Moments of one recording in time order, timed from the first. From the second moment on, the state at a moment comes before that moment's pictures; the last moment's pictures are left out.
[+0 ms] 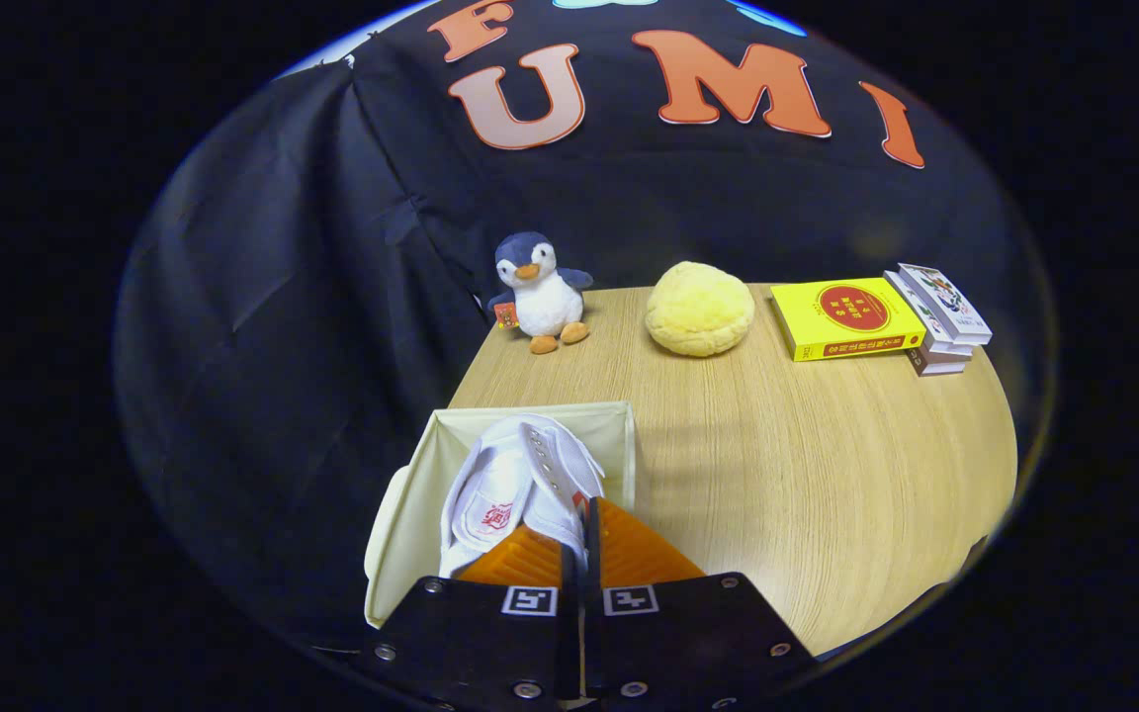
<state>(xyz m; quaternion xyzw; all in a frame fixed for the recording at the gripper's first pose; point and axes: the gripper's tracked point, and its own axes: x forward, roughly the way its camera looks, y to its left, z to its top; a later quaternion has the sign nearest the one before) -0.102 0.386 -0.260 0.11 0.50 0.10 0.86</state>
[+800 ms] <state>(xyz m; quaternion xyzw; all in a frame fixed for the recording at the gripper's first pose) -0.102 0.410 -0.240 0.11 0.48 0.17 0.86</state>
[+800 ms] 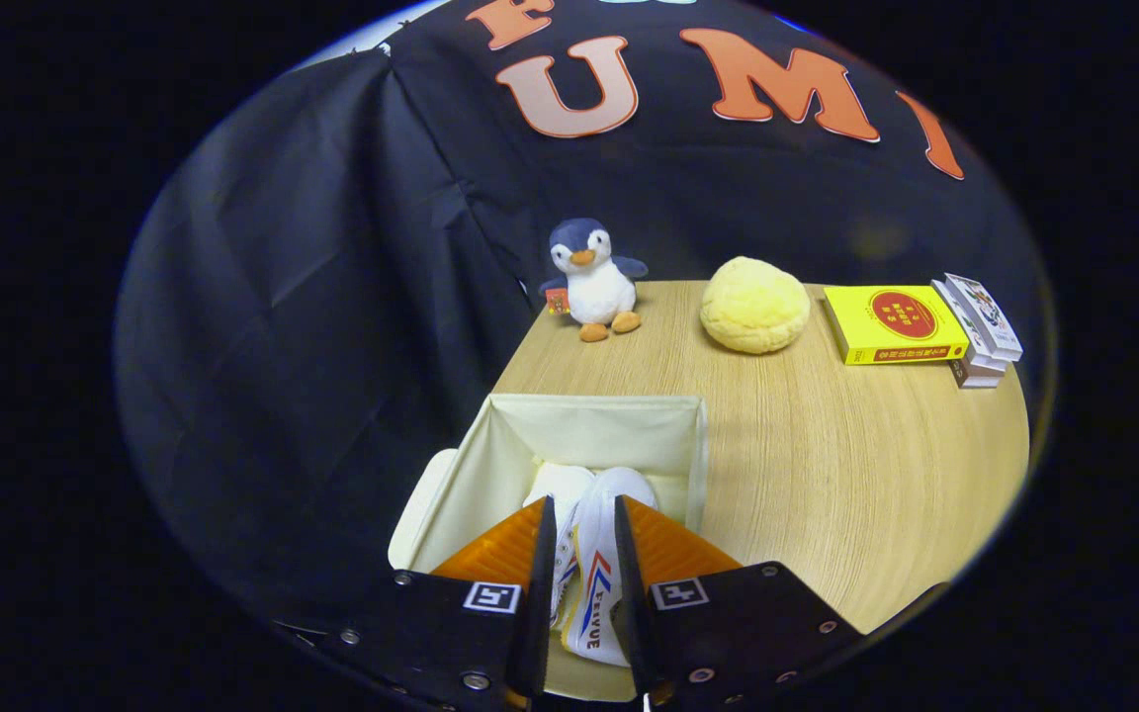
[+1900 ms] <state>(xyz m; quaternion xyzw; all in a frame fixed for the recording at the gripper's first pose) -0.010 0.094 -0.060 0.07 0.10 0.05 0.99</state>
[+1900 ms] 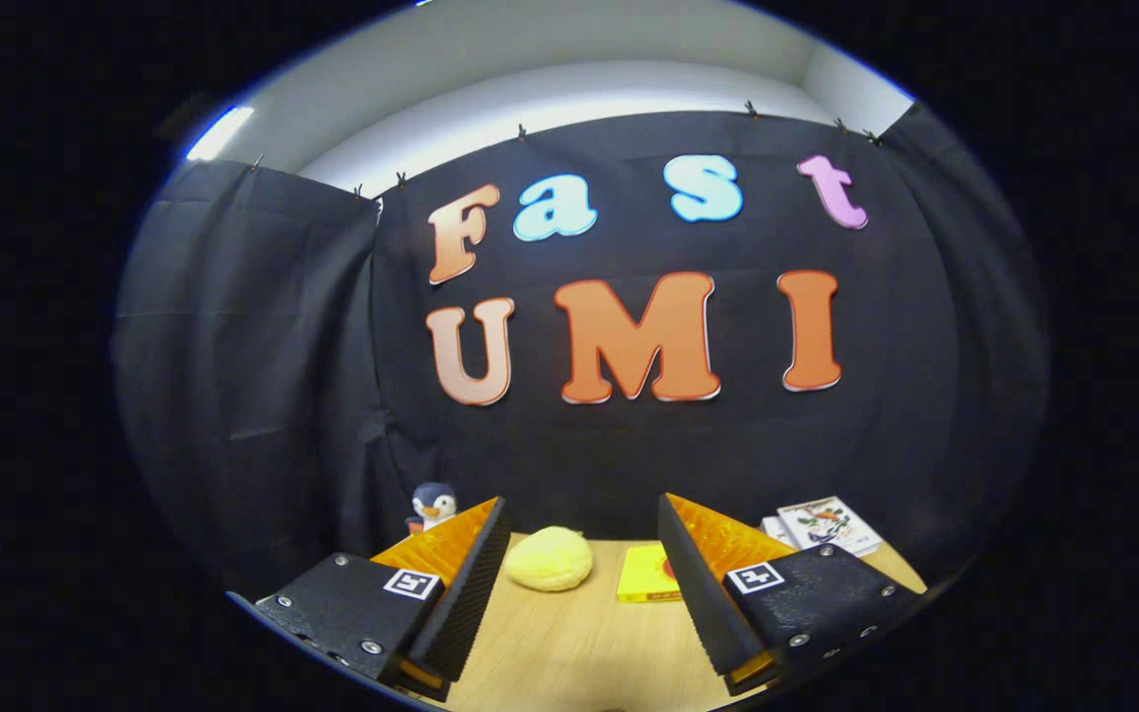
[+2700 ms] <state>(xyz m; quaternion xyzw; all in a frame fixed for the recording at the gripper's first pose) -0.017 0.031 -0.018 0.05 0.02 0.03 1.00</state>
